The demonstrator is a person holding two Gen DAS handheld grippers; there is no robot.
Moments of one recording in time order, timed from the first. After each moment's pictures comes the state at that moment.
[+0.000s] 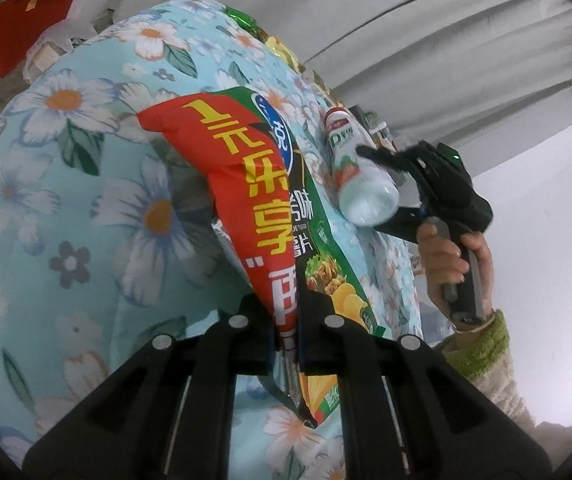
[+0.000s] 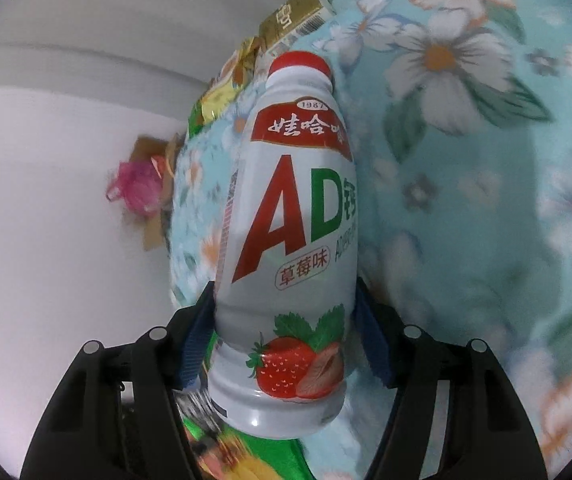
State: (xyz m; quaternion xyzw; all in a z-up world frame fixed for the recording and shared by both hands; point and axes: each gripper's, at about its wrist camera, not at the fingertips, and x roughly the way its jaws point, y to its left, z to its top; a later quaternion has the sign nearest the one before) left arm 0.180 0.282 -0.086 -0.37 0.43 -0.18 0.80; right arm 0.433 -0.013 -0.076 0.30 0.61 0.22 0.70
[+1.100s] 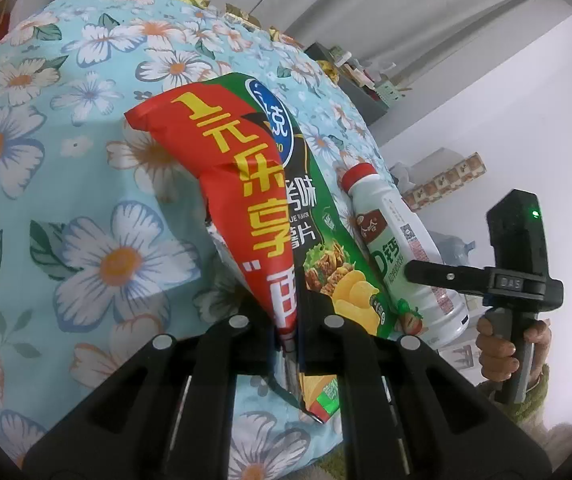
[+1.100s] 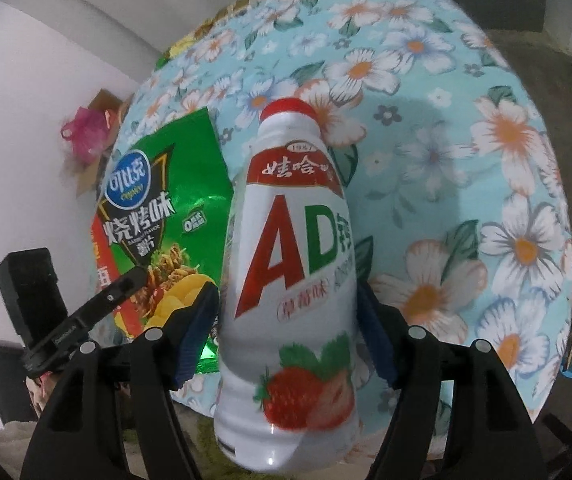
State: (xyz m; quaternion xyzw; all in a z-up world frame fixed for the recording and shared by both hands) left arm 0.177 0.169 -0.079 -0.25 0.47 -0.25 0.81; right arm 0.235 -0.115 -0.049 0.16 0.61 0.15 0.76
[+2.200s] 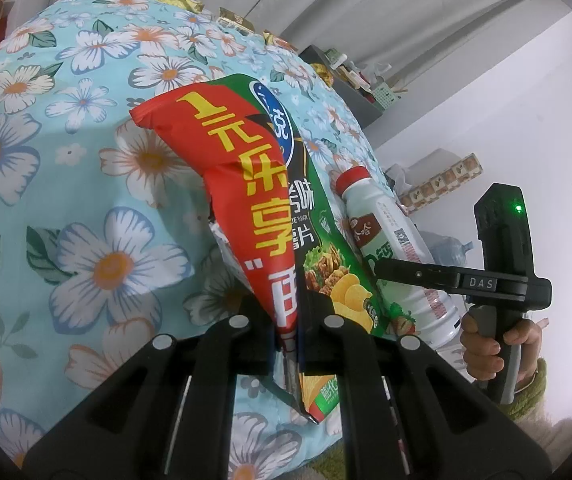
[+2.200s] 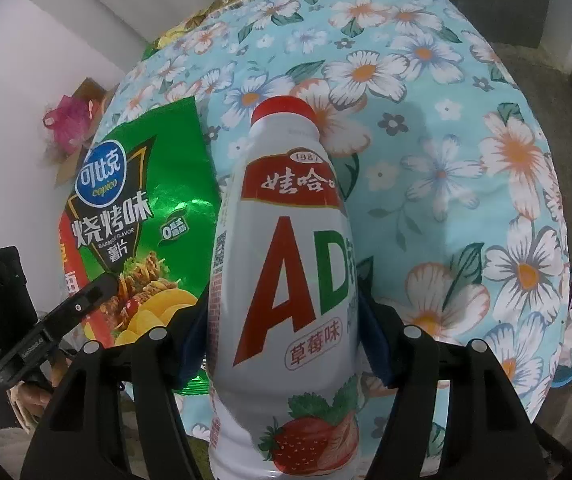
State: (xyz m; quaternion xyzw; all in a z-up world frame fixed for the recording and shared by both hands) left arm 0.171 0.171 -0.076 -0.25 0.46 -0.25 0.81; right arm 0.245 -0.100 -0.057 0.12 0.61 0.13 0.77
